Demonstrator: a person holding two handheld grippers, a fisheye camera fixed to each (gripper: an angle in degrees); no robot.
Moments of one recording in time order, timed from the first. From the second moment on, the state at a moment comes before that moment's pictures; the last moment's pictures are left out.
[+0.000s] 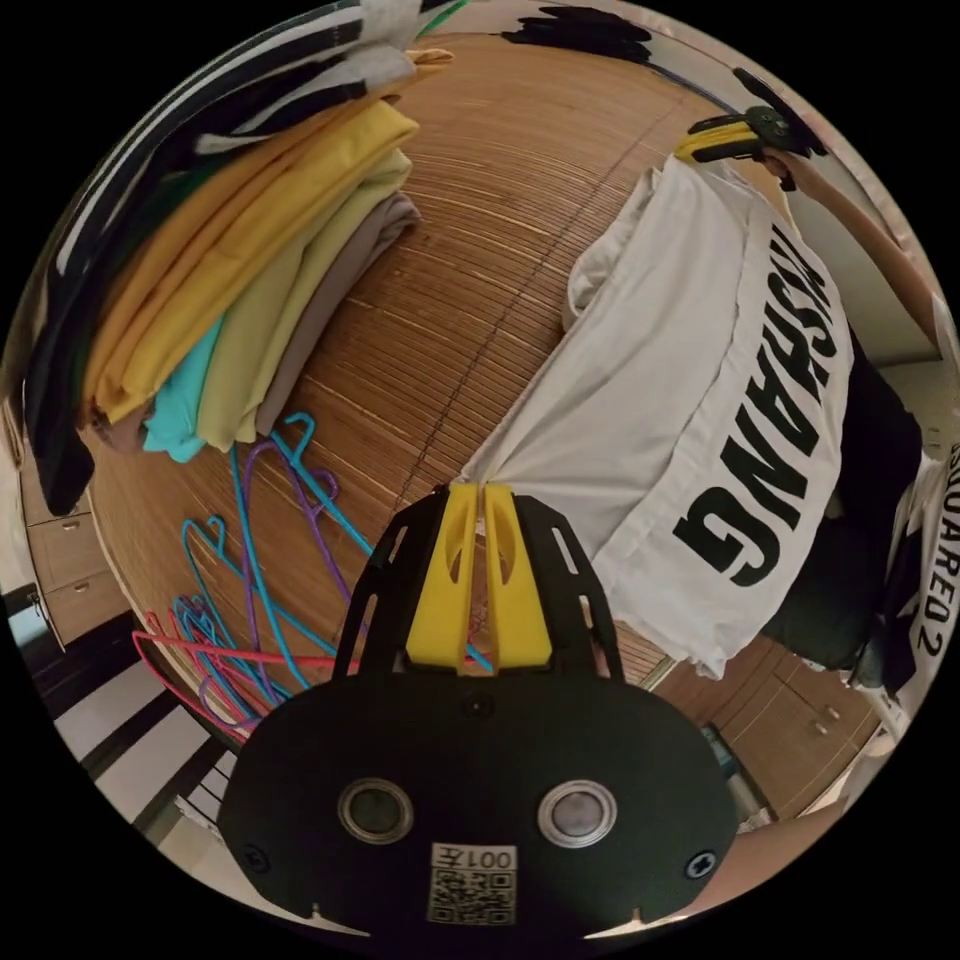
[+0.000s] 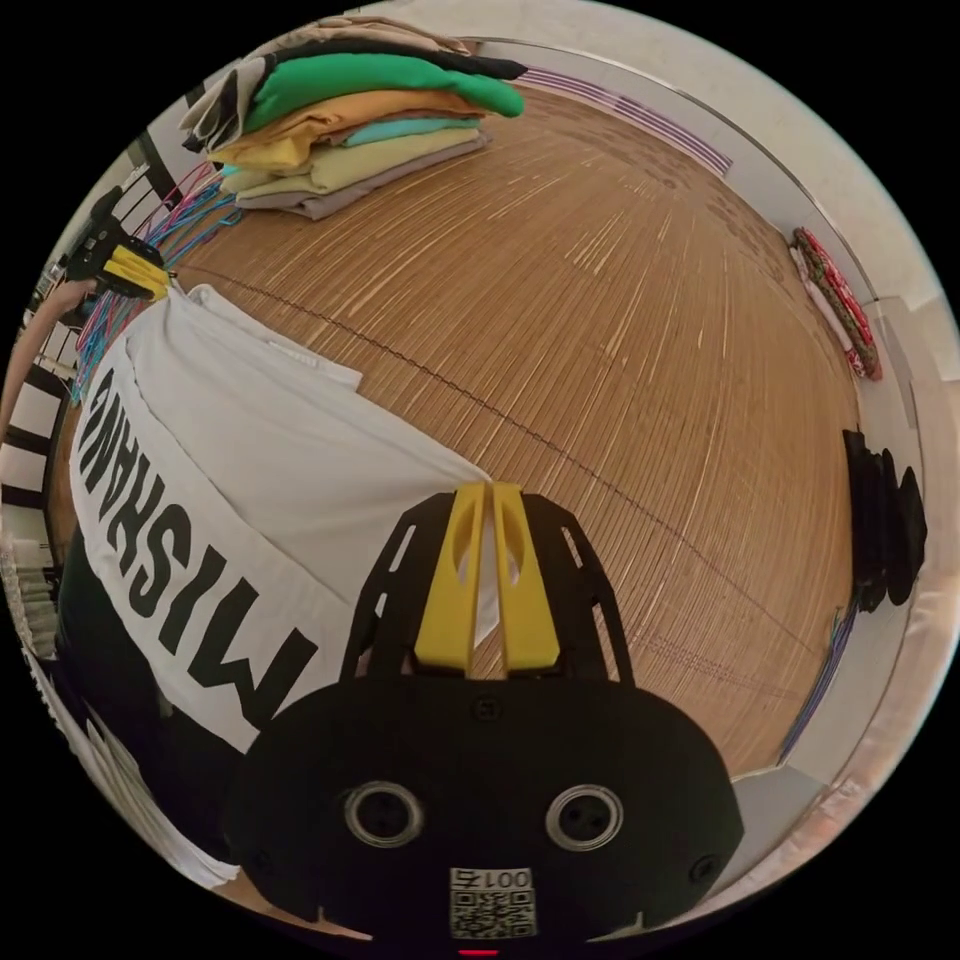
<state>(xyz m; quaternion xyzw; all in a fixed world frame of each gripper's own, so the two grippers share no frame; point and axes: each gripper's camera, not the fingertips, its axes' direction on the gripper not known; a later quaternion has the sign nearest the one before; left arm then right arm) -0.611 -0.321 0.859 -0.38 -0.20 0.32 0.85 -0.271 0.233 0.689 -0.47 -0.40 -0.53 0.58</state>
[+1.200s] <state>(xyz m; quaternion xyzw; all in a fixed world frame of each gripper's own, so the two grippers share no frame) -0.693 -0.127 0.648 -0.27 -0.05 0.16 0.95 0.077 0.197 0.670 -0.57 -0.52 -0.30 0.56</state>
